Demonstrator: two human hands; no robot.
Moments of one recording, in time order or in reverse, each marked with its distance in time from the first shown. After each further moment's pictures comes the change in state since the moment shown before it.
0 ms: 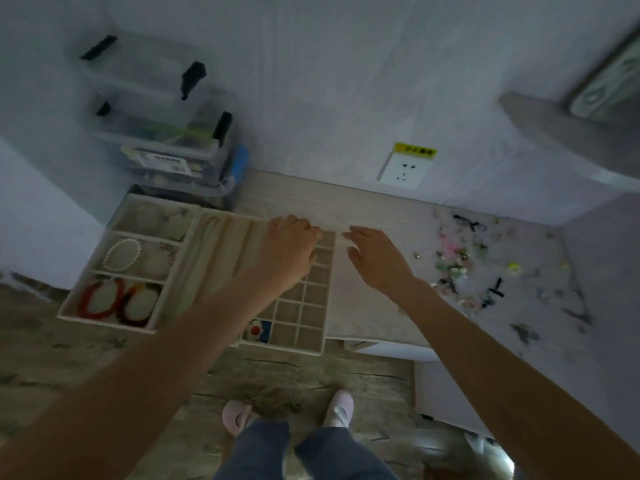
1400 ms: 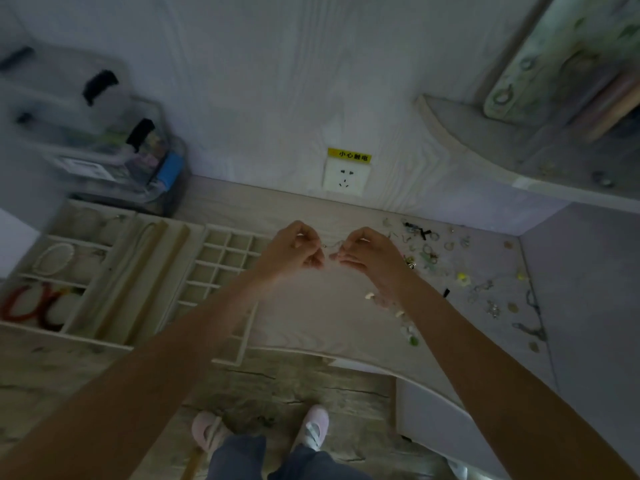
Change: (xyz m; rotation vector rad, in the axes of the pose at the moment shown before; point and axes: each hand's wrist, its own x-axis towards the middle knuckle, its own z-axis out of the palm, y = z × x) left_hand 0.059 0.128 0.013 -1.369 -0.031 -0.444; right_hand -0.039 0.119 -0.044 1.418 -0.028 0.237
